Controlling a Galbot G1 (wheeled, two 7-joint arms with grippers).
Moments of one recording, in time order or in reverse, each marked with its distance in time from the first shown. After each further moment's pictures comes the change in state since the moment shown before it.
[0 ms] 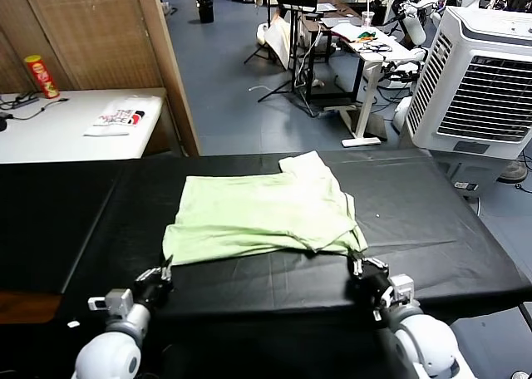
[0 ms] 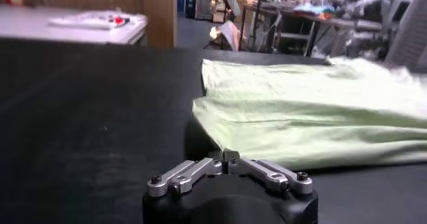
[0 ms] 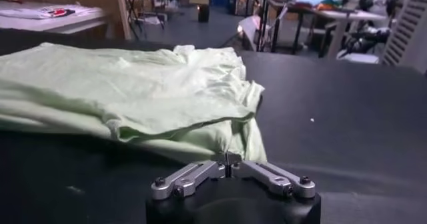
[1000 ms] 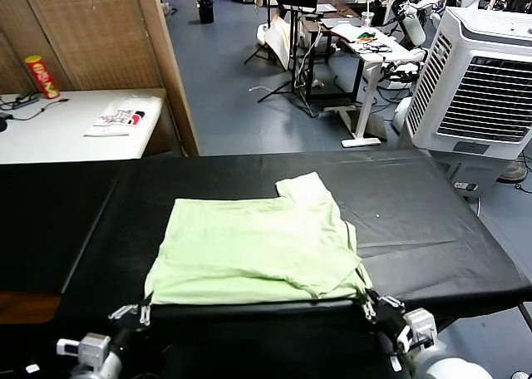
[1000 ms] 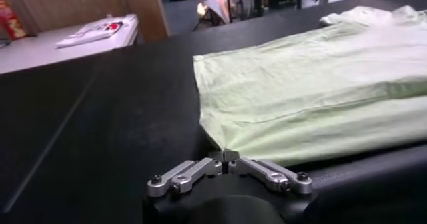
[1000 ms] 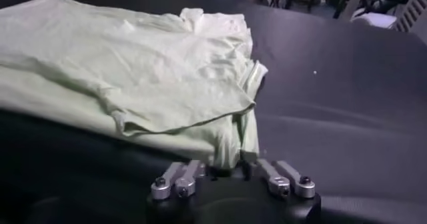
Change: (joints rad) left arm 0.353 0.072 -0.097 -0.243 -0.002 0.054 -0.073; right arm -0.321 -0.021 0.089 0.317 -0.030 -0.162 0.036
